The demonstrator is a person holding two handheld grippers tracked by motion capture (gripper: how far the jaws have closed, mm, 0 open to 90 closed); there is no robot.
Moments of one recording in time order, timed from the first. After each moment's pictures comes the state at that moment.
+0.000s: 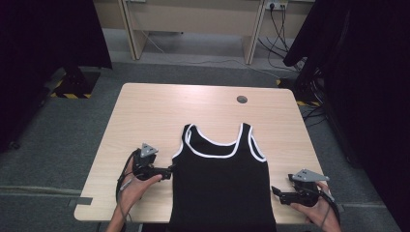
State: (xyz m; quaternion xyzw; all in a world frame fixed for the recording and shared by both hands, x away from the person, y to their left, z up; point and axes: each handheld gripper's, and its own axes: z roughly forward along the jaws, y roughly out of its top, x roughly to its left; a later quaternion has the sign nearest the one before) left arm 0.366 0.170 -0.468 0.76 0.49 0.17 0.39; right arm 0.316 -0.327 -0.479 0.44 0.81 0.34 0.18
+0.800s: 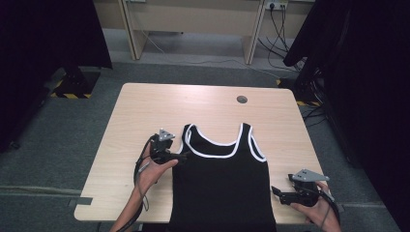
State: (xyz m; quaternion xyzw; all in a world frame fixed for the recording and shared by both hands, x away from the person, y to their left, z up) left arm 0.413 0.131 -0.457 0.77 0.48 0.16 0.40; right arm 0.316 -0.327 -0.479 0.44 0.81 0.34 0.18
